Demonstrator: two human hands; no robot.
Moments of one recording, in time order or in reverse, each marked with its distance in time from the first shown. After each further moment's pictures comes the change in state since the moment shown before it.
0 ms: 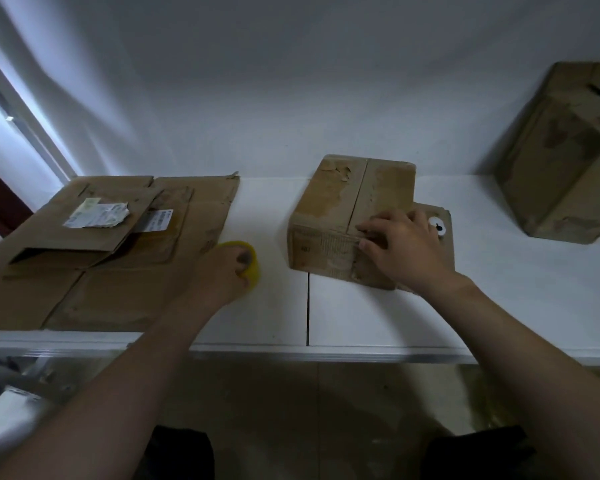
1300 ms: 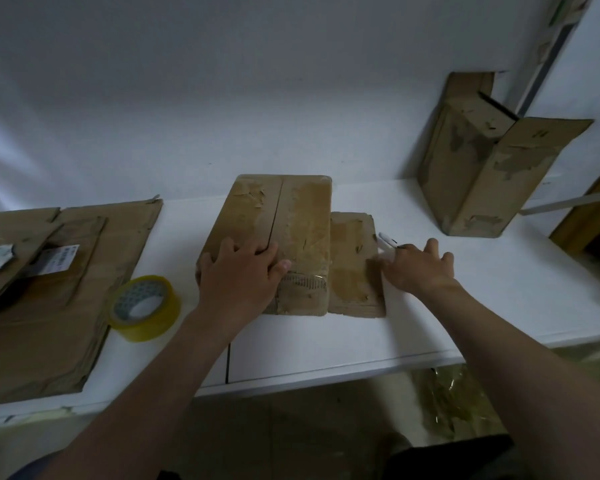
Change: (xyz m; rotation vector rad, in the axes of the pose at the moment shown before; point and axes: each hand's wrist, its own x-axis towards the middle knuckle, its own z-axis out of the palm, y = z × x) left_hand -0.004 0.169 0.042 0.384 0.187 0.273; right_hand 0.000 0.154 -0.009 -0.307 -0.259 0.530
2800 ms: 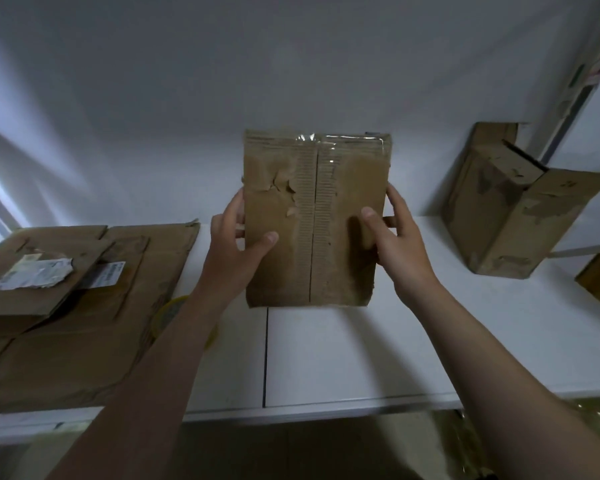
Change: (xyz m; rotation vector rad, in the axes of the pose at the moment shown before) left_hand 0.016 -0.067 -0.055 -1.031 0.371 -0.046; right_hand -0.066 -0.104 -0.092 1.396 0.213 -0.323
